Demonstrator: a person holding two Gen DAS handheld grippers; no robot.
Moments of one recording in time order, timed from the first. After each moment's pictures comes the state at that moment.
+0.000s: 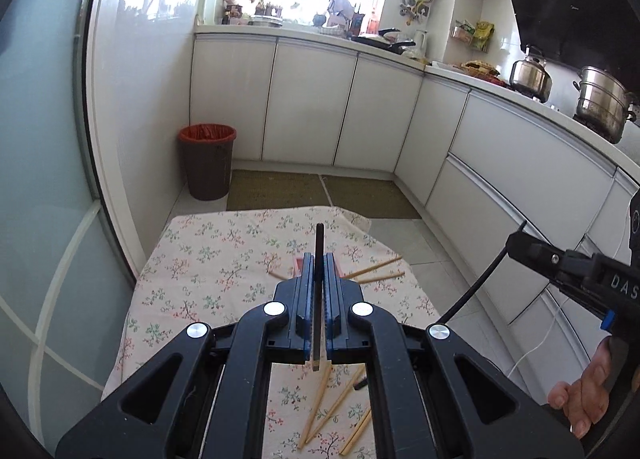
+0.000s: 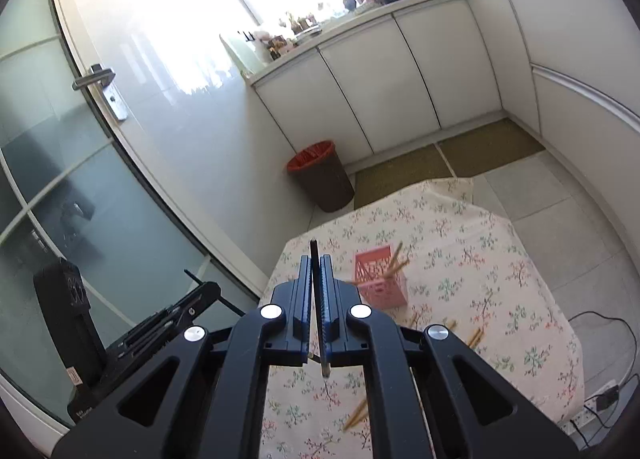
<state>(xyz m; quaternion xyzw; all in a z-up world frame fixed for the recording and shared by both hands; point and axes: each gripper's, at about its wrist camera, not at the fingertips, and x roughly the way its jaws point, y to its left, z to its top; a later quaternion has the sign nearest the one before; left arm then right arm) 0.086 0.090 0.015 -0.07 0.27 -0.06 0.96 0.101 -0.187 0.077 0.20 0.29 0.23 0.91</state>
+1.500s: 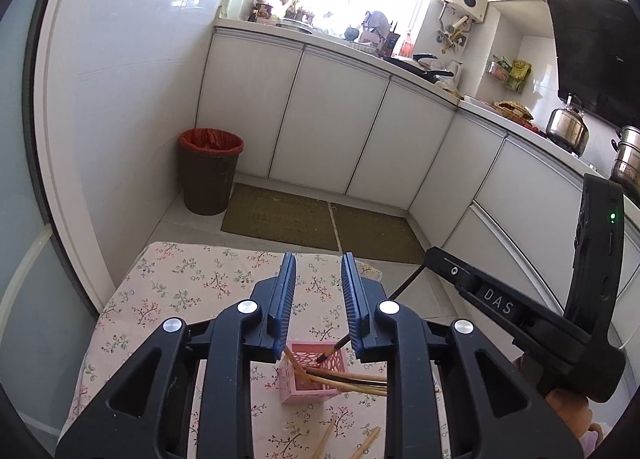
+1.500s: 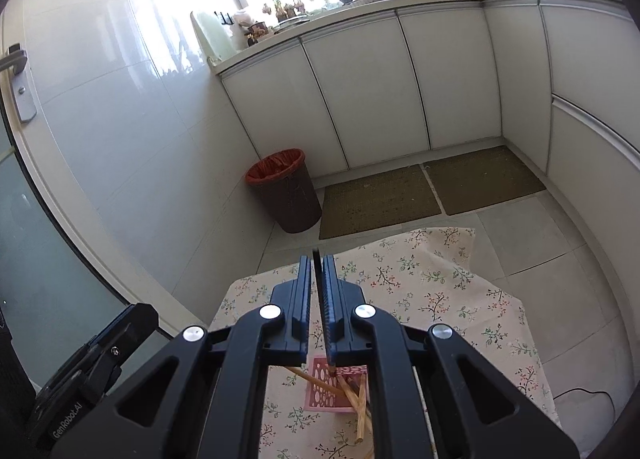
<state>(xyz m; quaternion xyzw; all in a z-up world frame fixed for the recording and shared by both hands) 0.214 0.109 0.002 -0.15 0.25 -0.03 0.96 0.293 -0.119 0.027 0.12 0.33 0.18 0.92</state>
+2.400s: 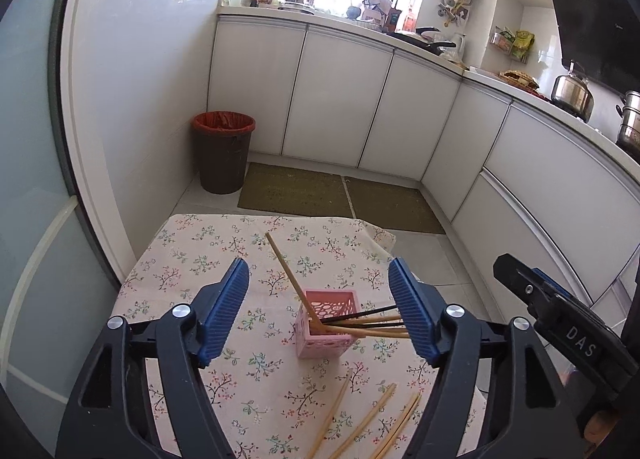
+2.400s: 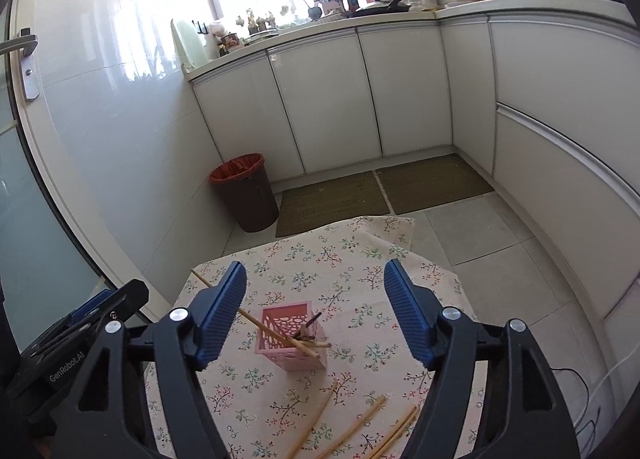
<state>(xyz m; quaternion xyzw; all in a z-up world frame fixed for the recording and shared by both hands) 0.169 0.090 -0.017 -0.11 0.29 -0.01 0.95 0.191 -0.175 0.024 0.11 0.29 0.10 0.94</state>
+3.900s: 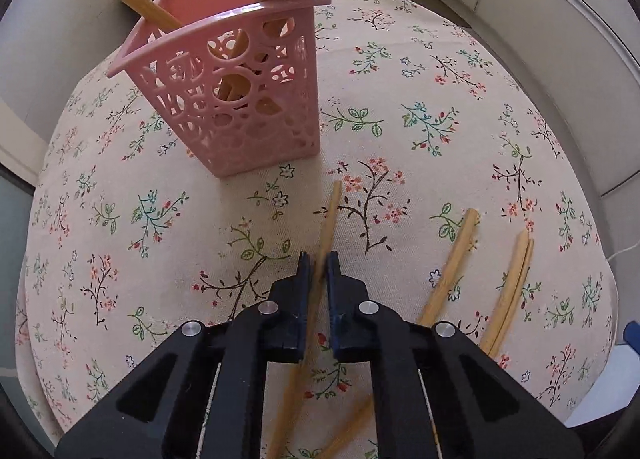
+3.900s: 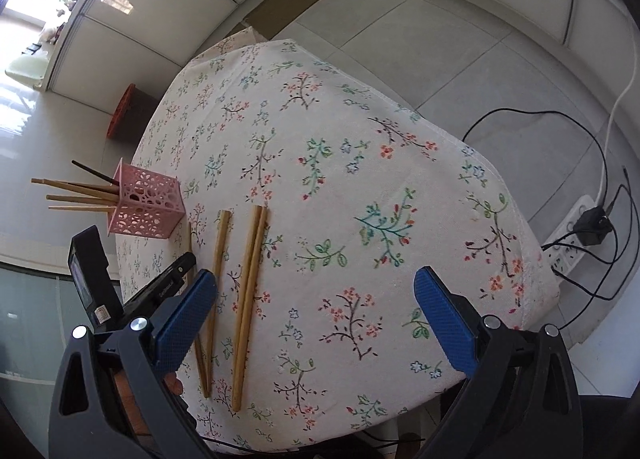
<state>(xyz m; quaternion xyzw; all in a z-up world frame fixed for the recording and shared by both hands) 0.226 -0.003 -0.254 0.04 0.56 -0.03 0.83 0.145 -0.314 -0.180 0.31 0.55 0.01 0.78</state>
